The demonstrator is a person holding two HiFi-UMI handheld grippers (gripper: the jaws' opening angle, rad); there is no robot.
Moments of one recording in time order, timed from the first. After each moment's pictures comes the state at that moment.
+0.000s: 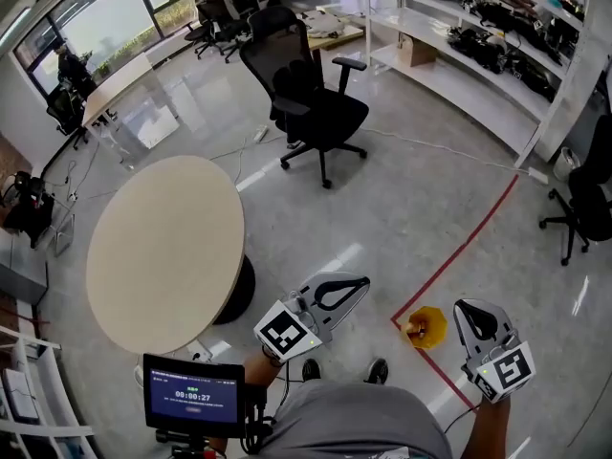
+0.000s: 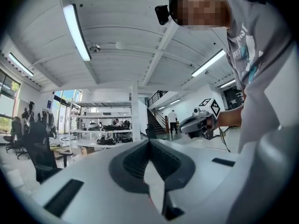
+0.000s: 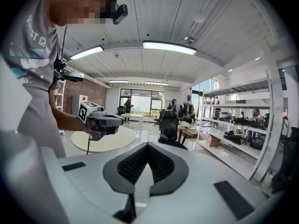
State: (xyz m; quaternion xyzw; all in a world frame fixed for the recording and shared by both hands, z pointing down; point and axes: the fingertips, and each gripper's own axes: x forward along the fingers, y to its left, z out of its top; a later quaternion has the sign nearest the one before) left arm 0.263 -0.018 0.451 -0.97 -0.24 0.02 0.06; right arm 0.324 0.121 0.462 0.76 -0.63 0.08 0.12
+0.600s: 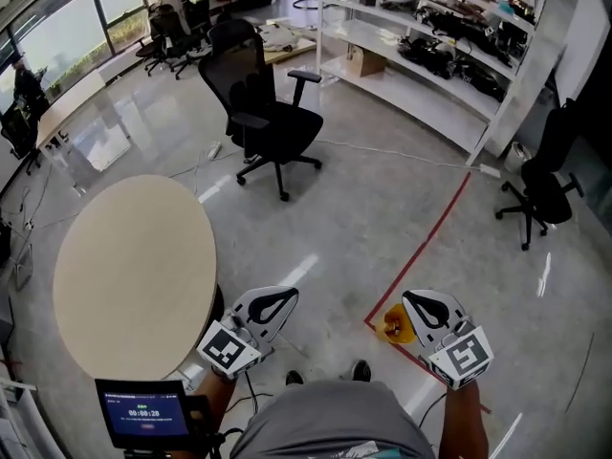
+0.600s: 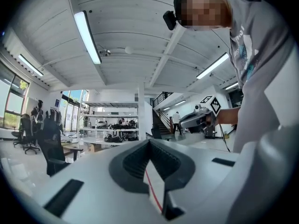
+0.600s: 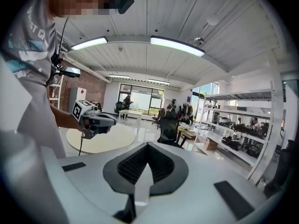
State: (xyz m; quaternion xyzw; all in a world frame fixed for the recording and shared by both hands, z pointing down) left arm 0.157 -0.103 0.445 -0.98 -0.20 0.01 0.01; right arm 0.245 0.050 0.434 0.77 -0.62 0.06 0.16
